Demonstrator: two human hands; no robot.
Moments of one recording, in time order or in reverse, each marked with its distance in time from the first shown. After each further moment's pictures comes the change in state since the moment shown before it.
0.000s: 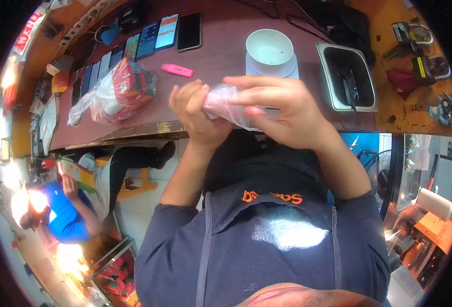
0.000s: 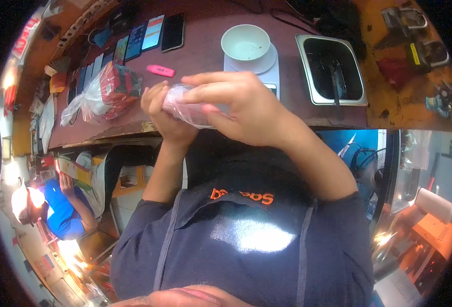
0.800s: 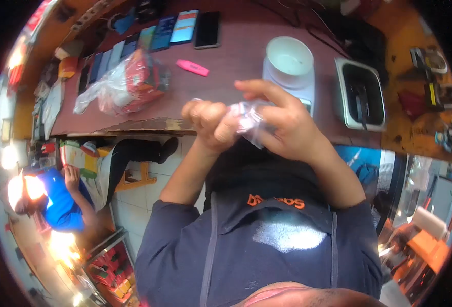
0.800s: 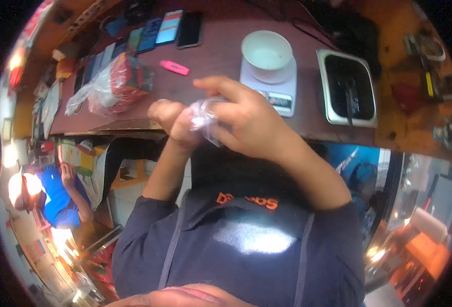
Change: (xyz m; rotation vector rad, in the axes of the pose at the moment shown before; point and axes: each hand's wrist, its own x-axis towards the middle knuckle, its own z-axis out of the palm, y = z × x) left_hand -0.010 -0.015 -0.001 0.049 0.146 0.253; right_hand 0.004 0.010 0.019 -0.219 -0.095 0.051
